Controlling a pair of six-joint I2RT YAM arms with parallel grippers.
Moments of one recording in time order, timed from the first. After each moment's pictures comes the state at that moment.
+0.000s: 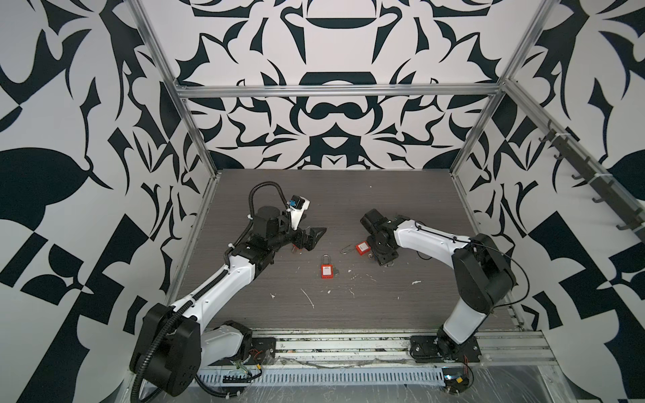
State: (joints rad) left arm -0.44 1.20 0.72 0.09 0.45 -0.03; right arm 0.59 1.74 1.13 -0.78 0.18 1.75
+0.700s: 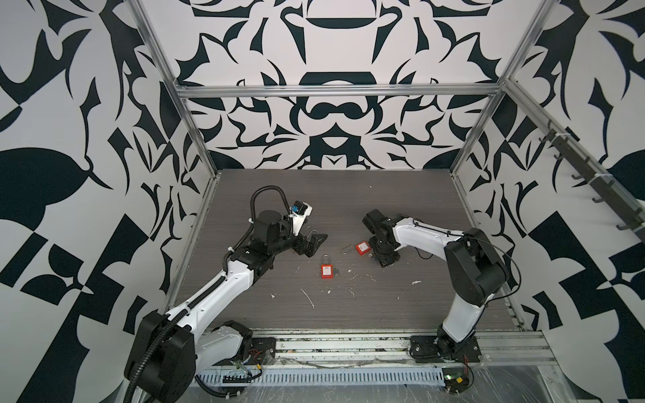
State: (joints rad) left arm -0.48 1.15 0.70 0.03 0.43 0.01; right arm 0.54 1.80 1.14 -0.80 0.14 1.74
